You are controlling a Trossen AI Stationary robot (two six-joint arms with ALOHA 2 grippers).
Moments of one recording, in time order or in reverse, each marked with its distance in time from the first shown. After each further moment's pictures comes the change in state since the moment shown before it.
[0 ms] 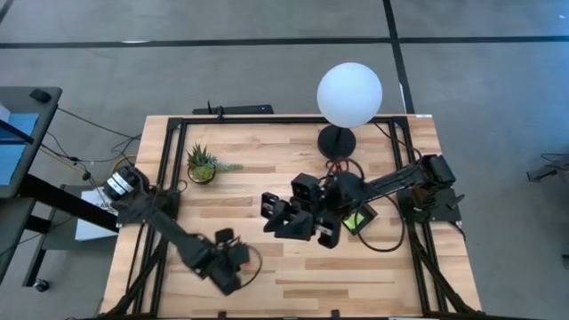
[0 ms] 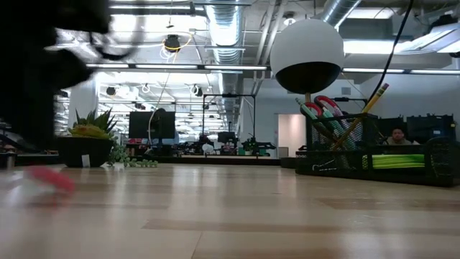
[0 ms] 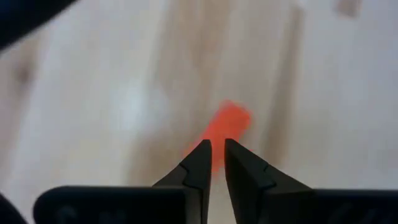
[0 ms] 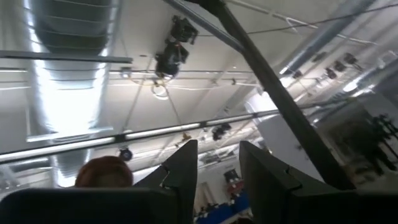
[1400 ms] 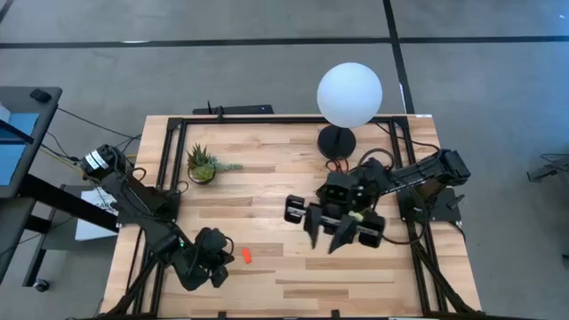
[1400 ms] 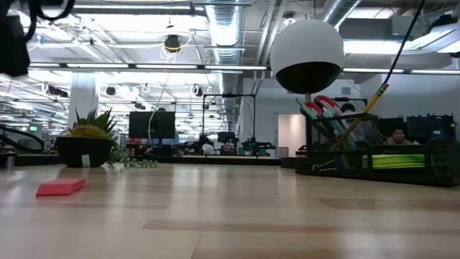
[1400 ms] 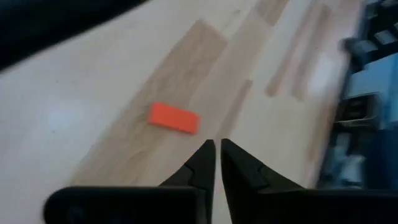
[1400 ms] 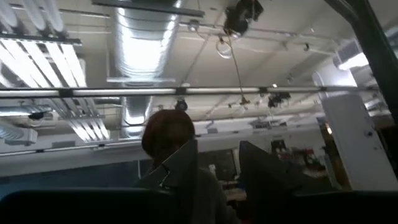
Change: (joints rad) left arm -0.115 -0.330 -0.239 0.209 -0.178 -0.472; right arm -0.004 -0.132 0.000 0.005 -0.349 -0.029
